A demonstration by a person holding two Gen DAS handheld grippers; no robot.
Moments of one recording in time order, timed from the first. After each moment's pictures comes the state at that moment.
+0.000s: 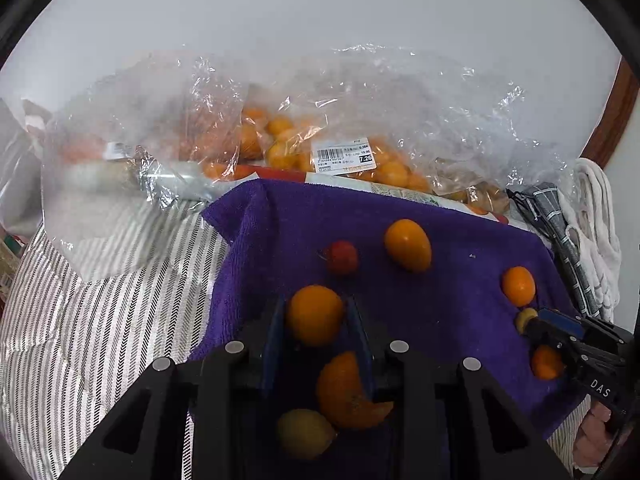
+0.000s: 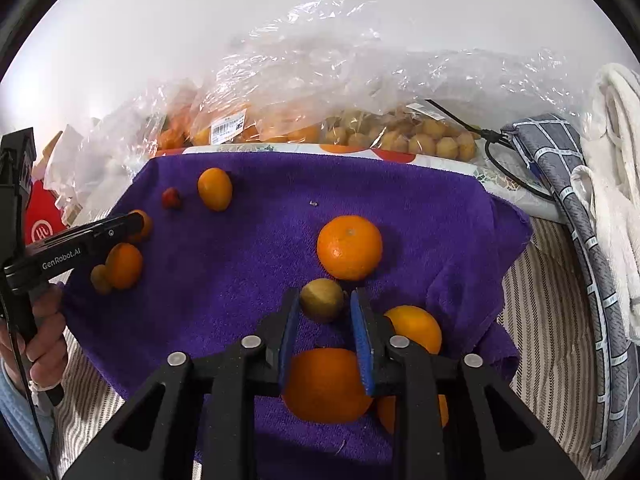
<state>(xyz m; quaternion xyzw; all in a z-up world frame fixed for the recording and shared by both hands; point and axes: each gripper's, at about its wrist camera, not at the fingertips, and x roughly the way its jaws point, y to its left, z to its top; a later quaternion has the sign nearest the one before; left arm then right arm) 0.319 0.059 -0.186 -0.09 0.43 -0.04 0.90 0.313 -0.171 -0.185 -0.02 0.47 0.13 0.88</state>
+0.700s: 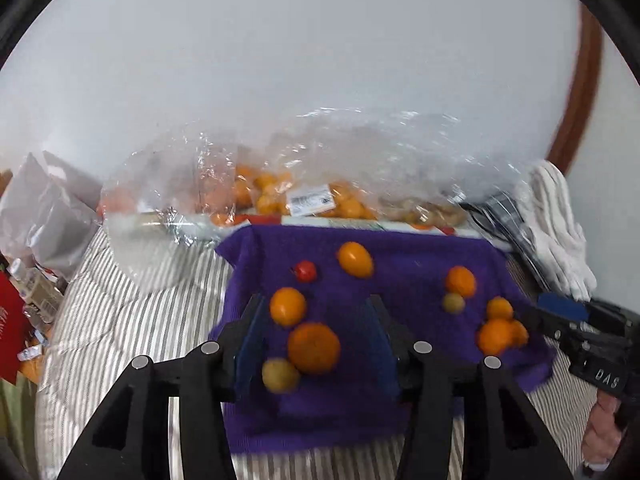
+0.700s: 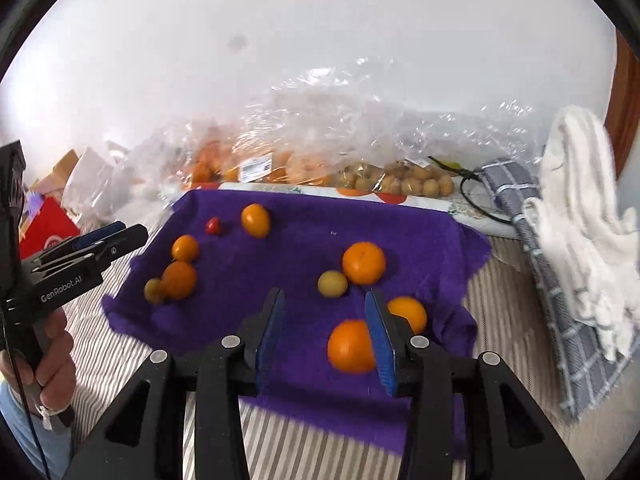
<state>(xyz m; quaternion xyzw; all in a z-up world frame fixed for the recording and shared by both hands) 0.251 0.039 -0.109 -0.04 0.39 -0.05 0.92 0.257 -0.162 -0.114 -0.02 0.43 0.11 0.90</state>
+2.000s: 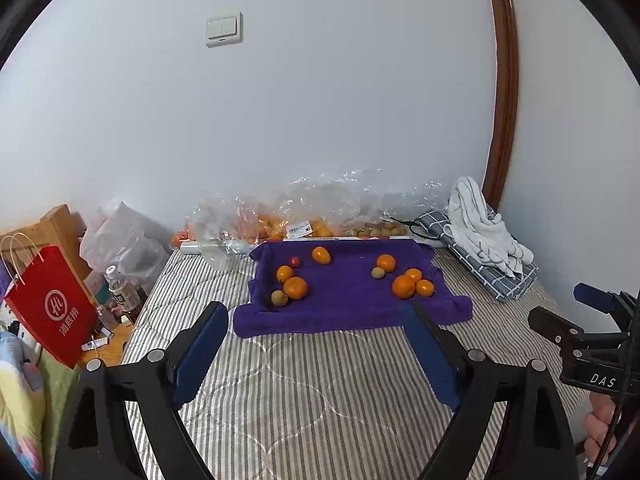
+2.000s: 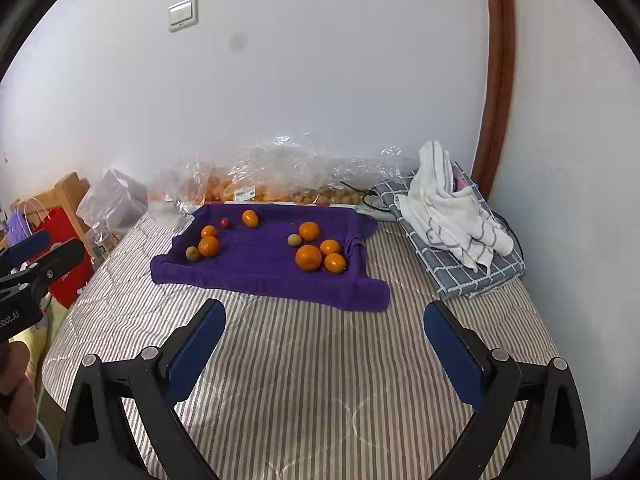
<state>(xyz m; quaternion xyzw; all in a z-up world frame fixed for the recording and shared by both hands) 0.022 0.015 0.000 0.01 0.29 -0.03 0.96 0.019 -0.192 -0.014 -0.02 0.34 0.01 0.94</state>
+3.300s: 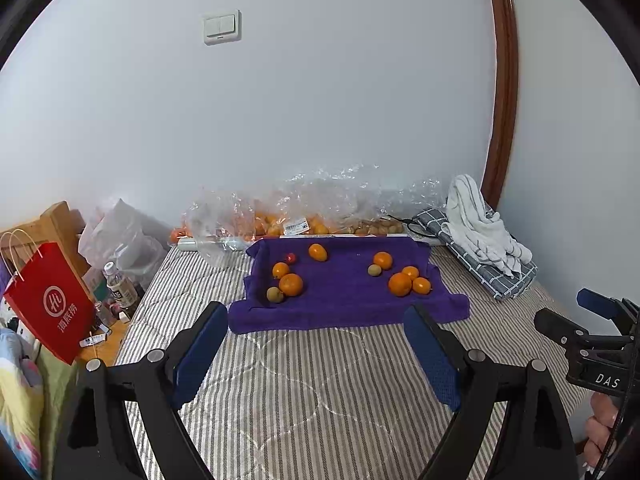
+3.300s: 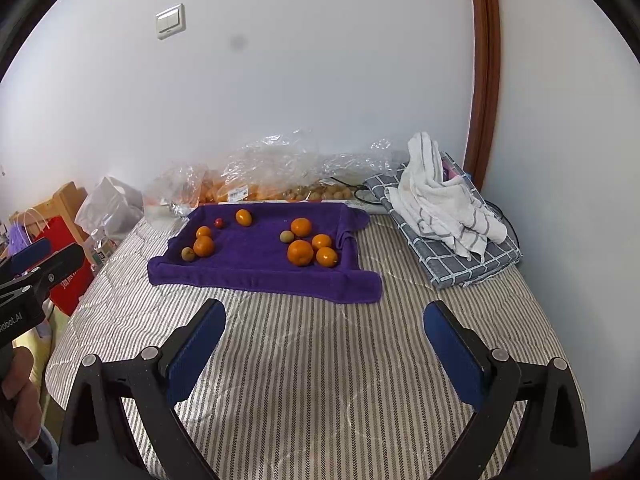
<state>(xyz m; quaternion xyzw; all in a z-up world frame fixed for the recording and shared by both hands) 0.021 0.013 -0.002 0.01 0.30 -0.03 0.95 0.014 -0.208 -0.017 -0.01 0.34 0.01 0.94</state>
